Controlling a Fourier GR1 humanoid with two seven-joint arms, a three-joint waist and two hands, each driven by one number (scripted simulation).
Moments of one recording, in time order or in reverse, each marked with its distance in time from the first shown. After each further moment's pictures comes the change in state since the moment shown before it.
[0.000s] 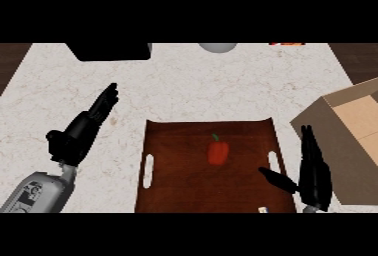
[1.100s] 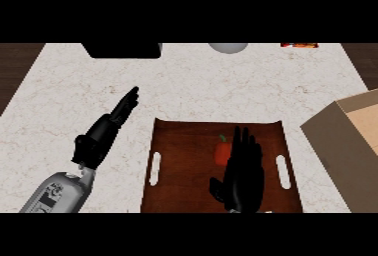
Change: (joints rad) left arm -0.023 -0.065 -0.074 -0.029 -0.053 0.012 0.051; right arm -0.132 0.347 0.258 -0.281 0.622 0.576 0.921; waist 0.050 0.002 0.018
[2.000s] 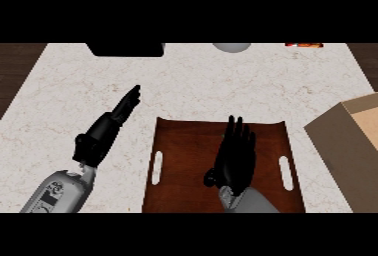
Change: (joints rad) left arm -0.007 -0.023 0.024 0.000 -0.024 -0.037 0.001; right arm -0.161 0.028 -0.039 0.150 -0.069 0.088 0.054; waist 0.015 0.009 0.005
